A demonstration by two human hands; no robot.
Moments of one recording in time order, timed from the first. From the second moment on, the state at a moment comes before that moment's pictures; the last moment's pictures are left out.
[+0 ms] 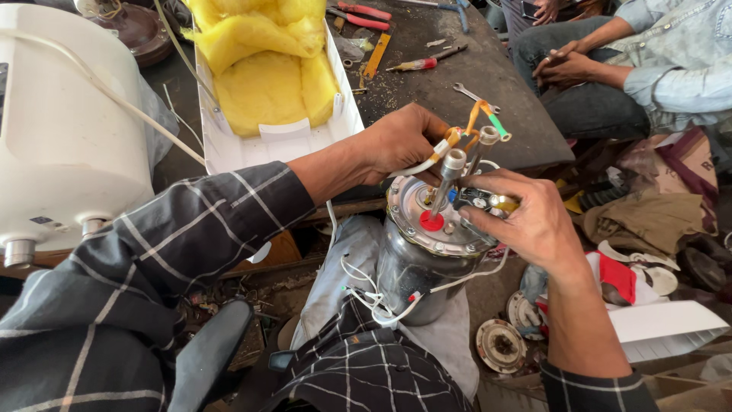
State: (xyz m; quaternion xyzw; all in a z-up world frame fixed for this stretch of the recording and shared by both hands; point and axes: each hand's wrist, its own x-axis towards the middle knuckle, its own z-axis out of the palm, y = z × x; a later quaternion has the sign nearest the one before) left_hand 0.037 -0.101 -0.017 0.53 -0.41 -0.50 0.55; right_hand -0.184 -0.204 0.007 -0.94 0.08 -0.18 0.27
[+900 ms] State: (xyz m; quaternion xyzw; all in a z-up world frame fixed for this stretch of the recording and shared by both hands) left_hand 0.039 -0.128 -0.045 0.56 -0.36 -0.44 0.60; right_hand -0.164 -0.221 -0.002 -0.92 0.13 -0.22 0.31
